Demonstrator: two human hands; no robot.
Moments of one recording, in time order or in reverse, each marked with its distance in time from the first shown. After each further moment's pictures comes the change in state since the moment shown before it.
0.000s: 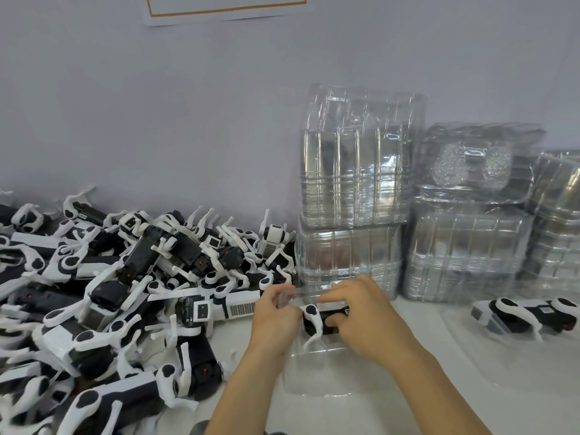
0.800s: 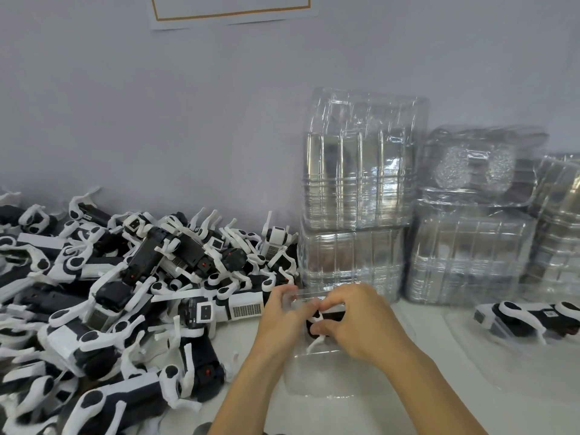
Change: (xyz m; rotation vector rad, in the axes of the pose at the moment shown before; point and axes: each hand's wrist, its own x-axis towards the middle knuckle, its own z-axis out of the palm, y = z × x) left_hand -0.006 0.000 -0.004 0.069 -0.151 0.076; right_hand 0.001 -0.009 0.004 0.133 0.035 0.128
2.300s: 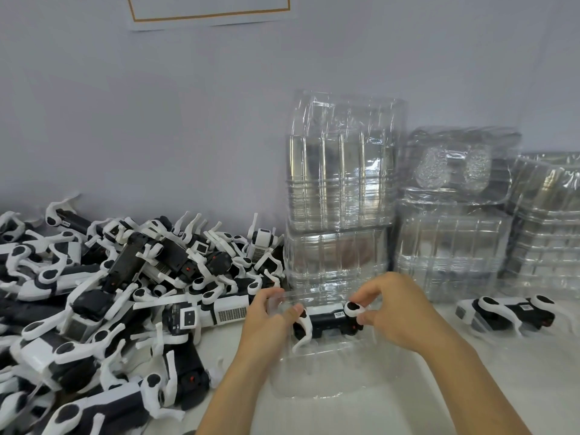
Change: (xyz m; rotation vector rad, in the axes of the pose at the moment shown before) left_hand 0.008 -0.010 -0.002 0.012 0.043 0.004; right_hand -0.004 0.036 -0.057 -0.078 -0.016 0.156
